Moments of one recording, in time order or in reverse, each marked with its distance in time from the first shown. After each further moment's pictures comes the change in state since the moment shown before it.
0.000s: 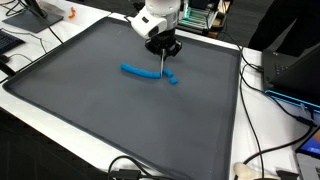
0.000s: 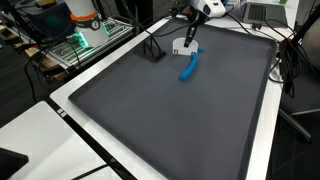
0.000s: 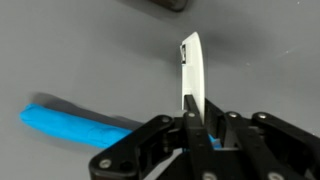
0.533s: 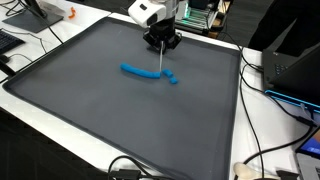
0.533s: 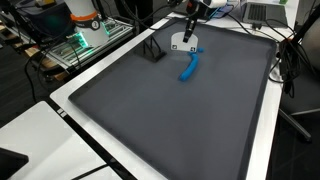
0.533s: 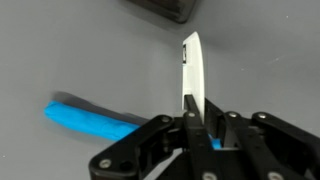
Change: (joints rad) arm -0.007 -0.064 0.000 -0.009 -0.003 -0.054 -0.019
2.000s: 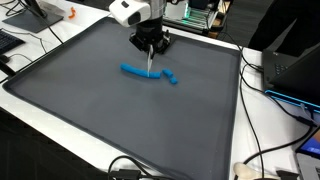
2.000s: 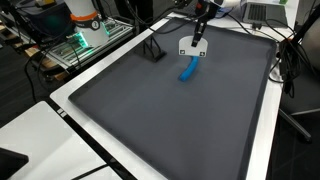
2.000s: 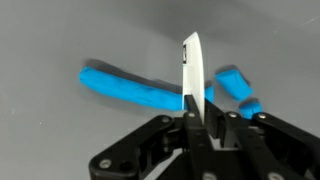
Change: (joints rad) arm -0.021 0.070 -0.023 0.123 -0.039 0.006 0.005
